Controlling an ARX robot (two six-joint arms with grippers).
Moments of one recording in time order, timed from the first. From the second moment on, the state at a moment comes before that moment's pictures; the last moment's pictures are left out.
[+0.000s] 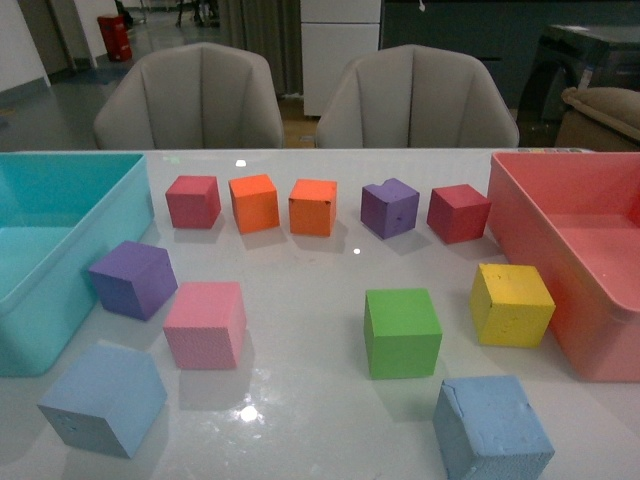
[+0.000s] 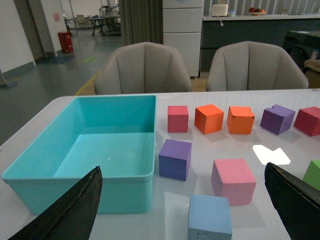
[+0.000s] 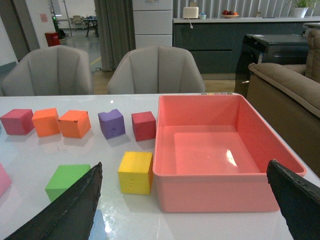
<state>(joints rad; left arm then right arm) 0.00 0.01 0.01 0.00 0.00 0.00 0.00 0.00 0.01 0.00 0.00 0.01</state>
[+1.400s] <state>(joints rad) 0.00 0.01 0.01 0.00 0.00 0.00 0.11 0.86 0.36 0.38 0.18 0.05</state>
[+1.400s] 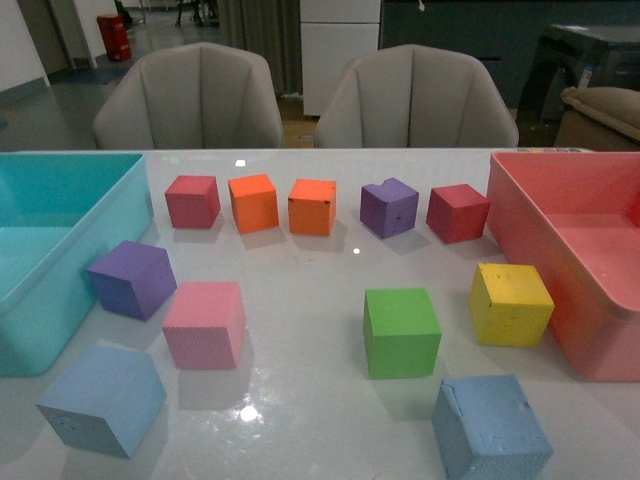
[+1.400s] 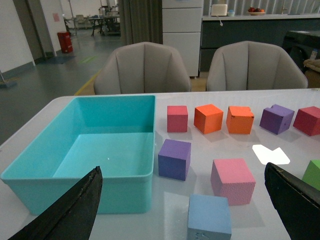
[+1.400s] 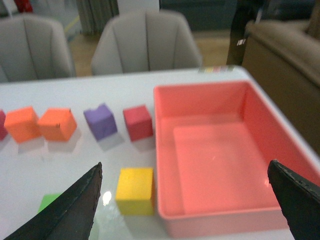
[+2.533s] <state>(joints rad) 0.00 0.01 0.01 0.00 0.00 0.00 0.43 1.78 0.61 0.27 0.09 0.34</state>
